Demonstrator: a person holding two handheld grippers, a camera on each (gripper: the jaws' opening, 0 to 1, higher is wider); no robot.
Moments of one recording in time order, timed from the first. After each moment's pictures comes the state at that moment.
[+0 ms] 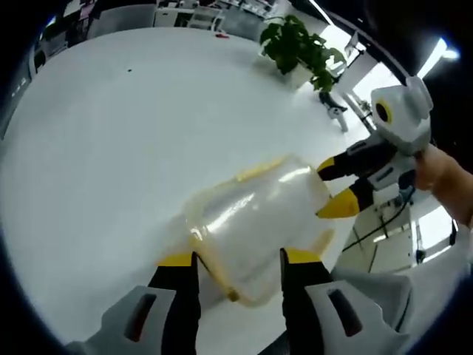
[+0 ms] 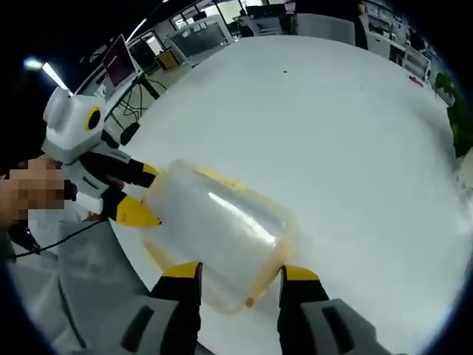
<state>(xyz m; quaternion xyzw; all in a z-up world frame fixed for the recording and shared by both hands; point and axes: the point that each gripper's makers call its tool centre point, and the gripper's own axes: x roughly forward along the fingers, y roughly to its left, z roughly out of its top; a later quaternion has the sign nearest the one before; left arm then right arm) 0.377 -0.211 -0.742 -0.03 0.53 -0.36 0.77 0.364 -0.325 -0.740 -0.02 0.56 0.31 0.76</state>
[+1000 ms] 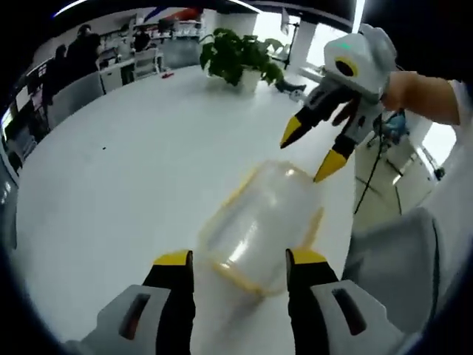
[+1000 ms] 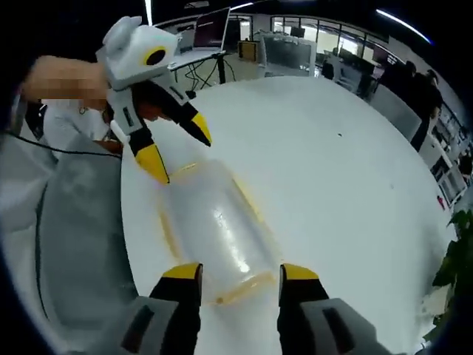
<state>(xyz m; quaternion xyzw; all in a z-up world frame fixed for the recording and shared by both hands) 0.384 -0.212 -0.700 0.15 0.37 -0.49 0.77 0.374 -0.314 -0.701 -0.23 0.41 0.48 0.74</state>
